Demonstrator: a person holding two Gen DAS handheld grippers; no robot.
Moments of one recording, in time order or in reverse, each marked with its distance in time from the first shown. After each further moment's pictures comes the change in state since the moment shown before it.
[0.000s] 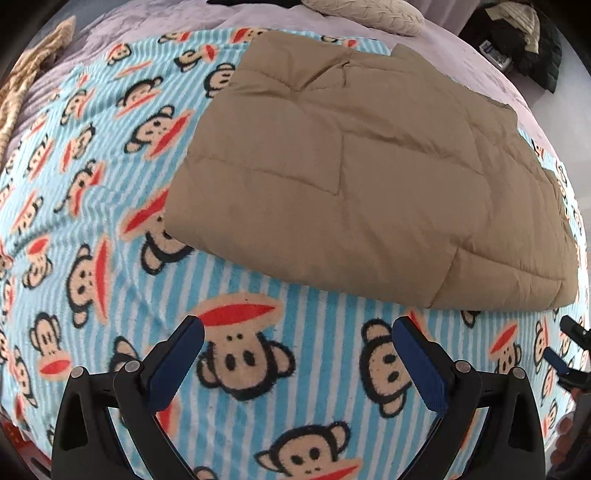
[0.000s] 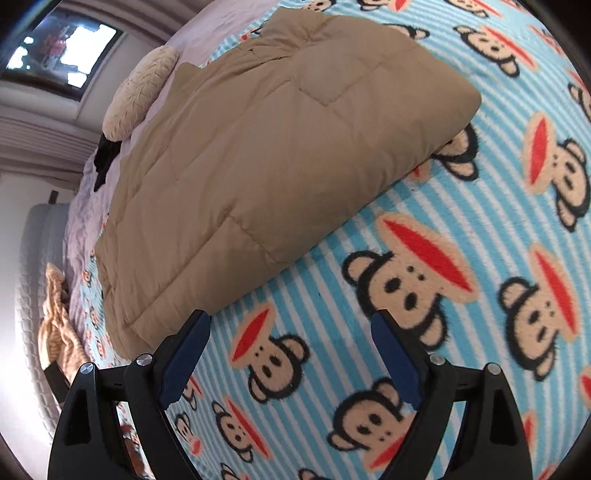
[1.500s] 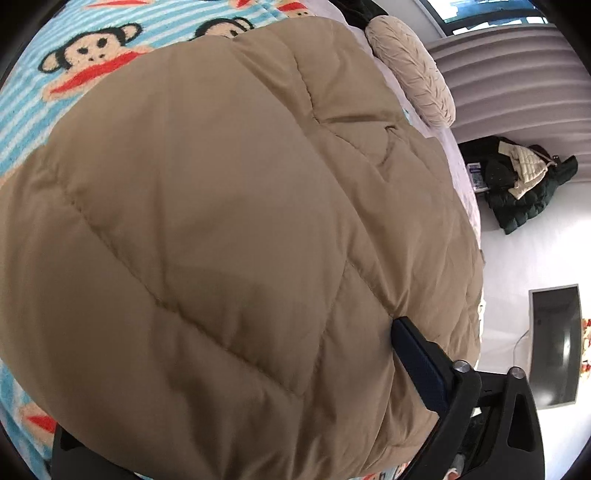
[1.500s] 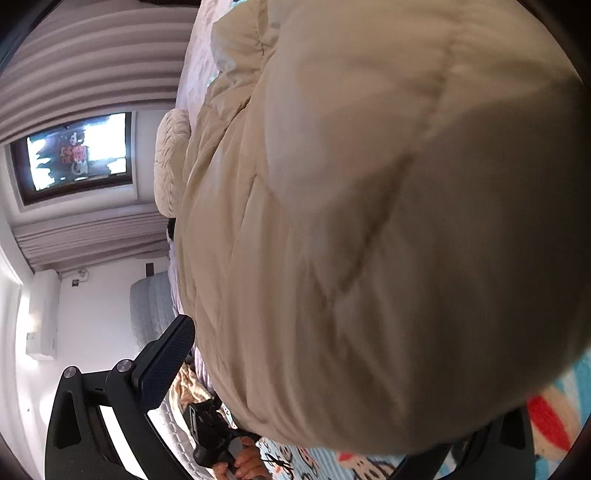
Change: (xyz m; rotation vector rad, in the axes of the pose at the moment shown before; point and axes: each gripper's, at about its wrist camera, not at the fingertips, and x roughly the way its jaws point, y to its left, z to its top) left arm 0.089 0.014 0.084 -0.452 -0.056 -0.458; right arm 0.074 -0.038 0.077 0.328 0.017 0.499
